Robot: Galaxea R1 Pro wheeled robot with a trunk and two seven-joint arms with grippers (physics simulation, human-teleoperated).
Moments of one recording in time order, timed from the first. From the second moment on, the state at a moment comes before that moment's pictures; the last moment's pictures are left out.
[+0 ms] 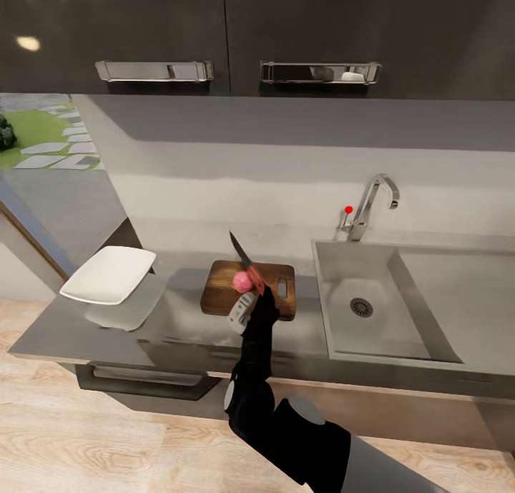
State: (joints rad) left arm 0.21 -0.03 0.10 -0.66 -0.11 -0.08 -0.01; right arm -0.66 0.13 1.05 -1.26 0.43 0.98 -0.68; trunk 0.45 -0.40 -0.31
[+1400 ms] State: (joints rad) left arm 0.21 -0.03 0.10 -0.64 -0.11 -0.14 -0.01; right arm -0.66 0.13 1.06 -1.17 0.47 0.98 -0.59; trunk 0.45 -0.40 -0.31
